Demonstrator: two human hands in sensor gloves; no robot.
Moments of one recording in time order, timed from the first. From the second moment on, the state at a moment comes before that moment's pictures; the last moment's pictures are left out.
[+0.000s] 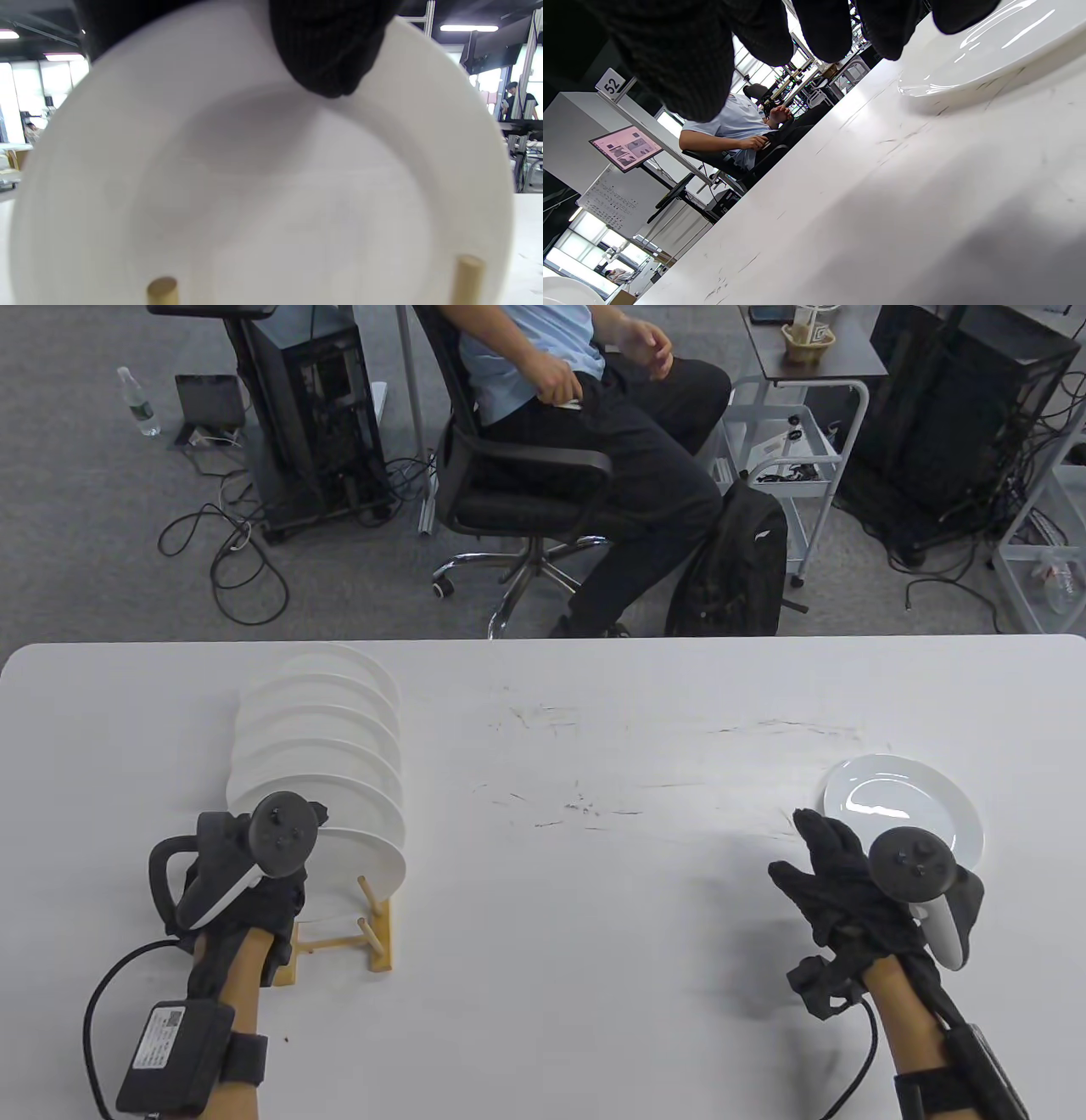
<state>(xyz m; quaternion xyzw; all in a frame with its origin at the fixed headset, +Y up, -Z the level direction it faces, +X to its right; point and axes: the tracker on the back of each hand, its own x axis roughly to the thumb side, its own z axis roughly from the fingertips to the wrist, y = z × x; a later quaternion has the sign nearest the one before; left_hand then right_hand) -0.278 -0.626 -0.320 0.05 0.02 0.01 1.00 0.302 -0.696 -0.317 -0.06 0.02 0.92 0.39</state>
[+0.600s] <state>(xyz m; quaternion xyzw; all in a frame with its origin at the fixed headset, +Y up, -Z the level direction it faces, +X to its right) -0.194 -0.614 -0.272 0.11 -0.01 0.13 0.98 0.316 -0.683 -0.316 -0.10 0.03 0.91 0.41</state>
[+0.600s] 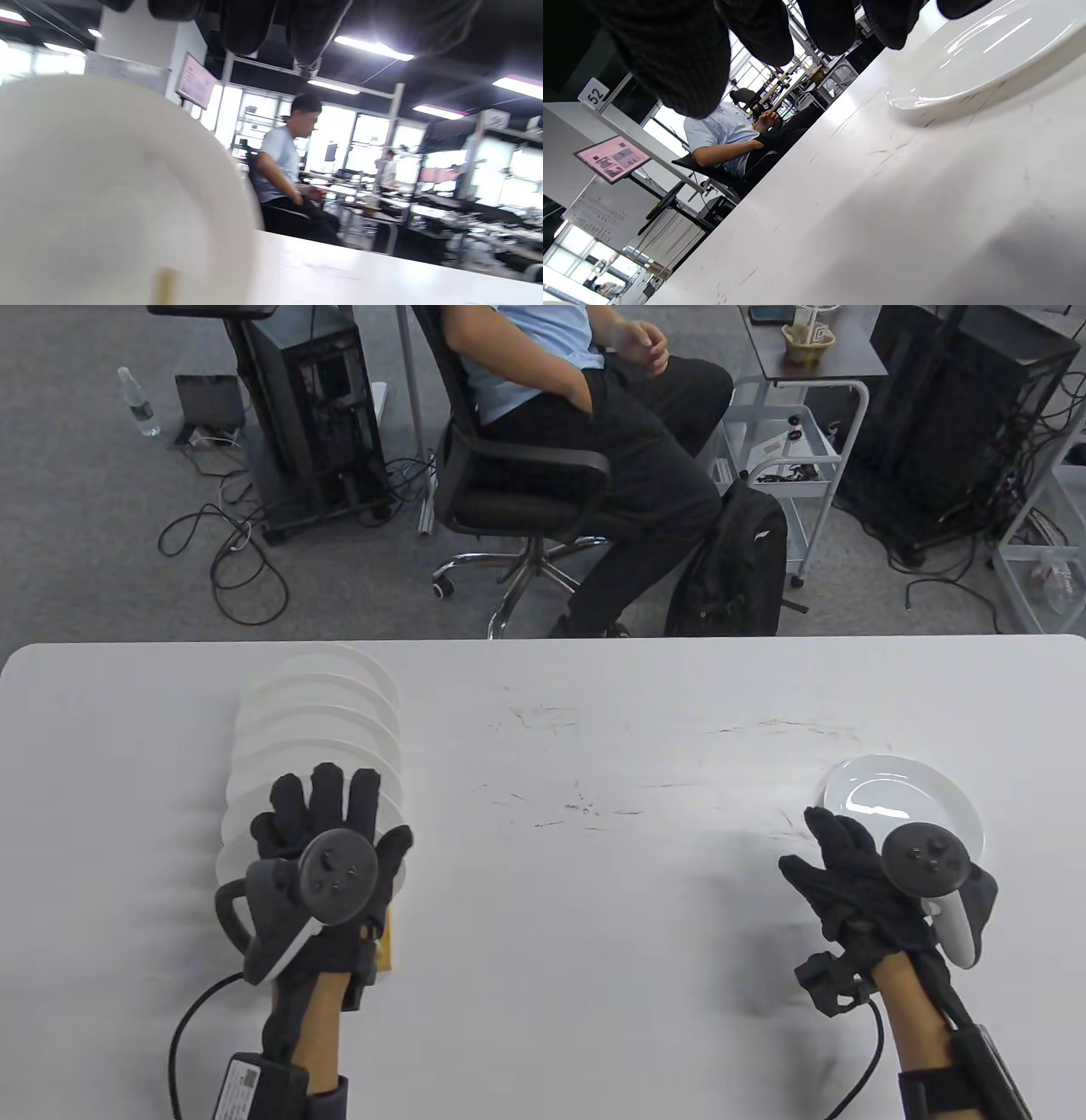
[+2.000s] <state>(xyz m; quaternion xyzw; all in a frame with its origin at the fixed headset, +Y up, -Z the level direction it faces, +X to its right) -0.158 -0.680 -0.281 0.02 -0.11 0.18 0.98 0.435 -0.738 -0.322 -0.49 -0.06 0.67 0.56</state>
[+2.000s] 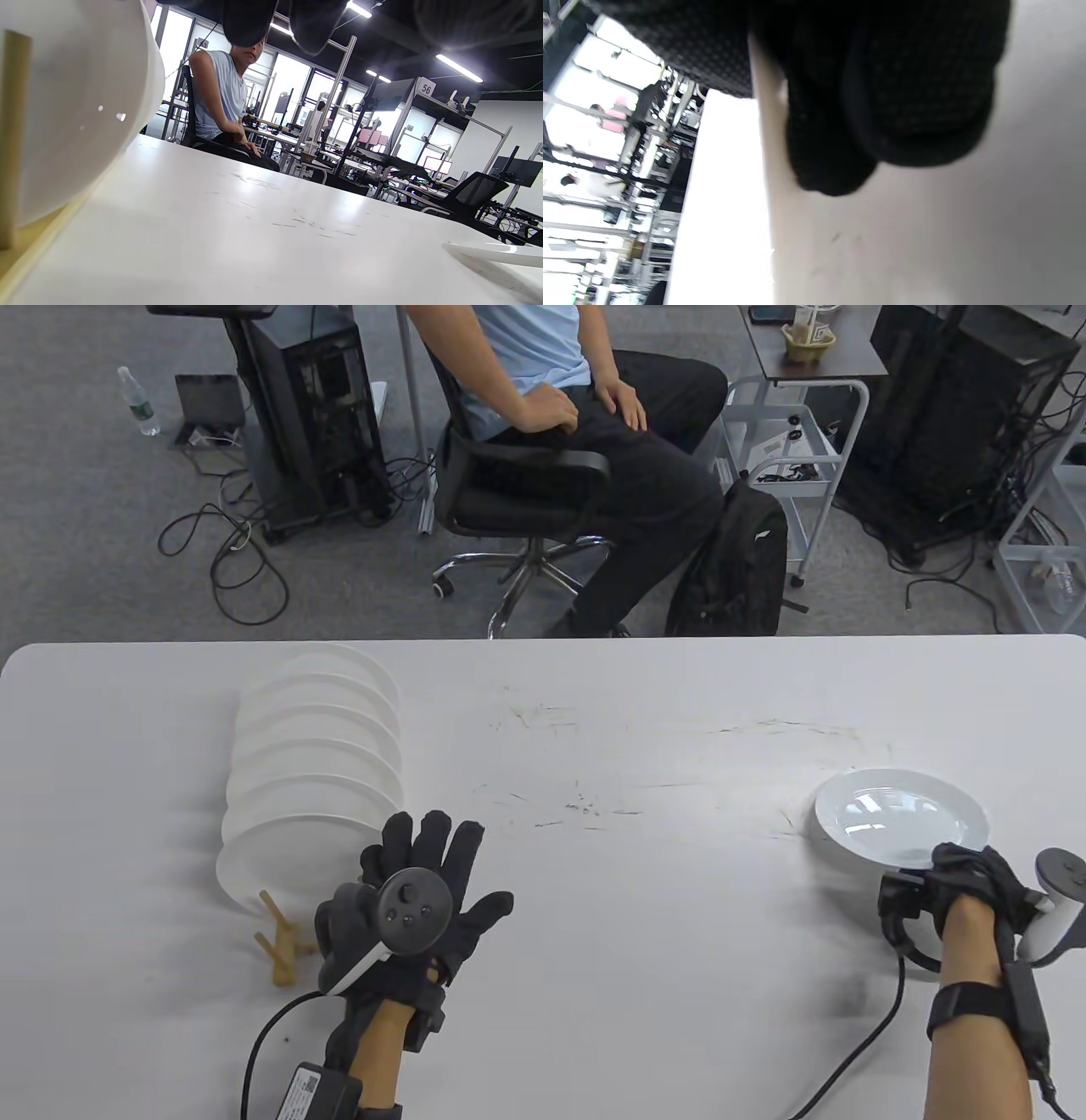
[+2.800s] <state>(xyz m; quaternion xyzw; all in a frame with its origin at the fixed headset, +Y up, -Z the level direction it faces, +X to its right) -0.116 -0.718 -0.279 -0.16 -0.16 0.62 0.75 0.230 -0.713 -0.306 0.02 0.16 0.67 0.72</state>
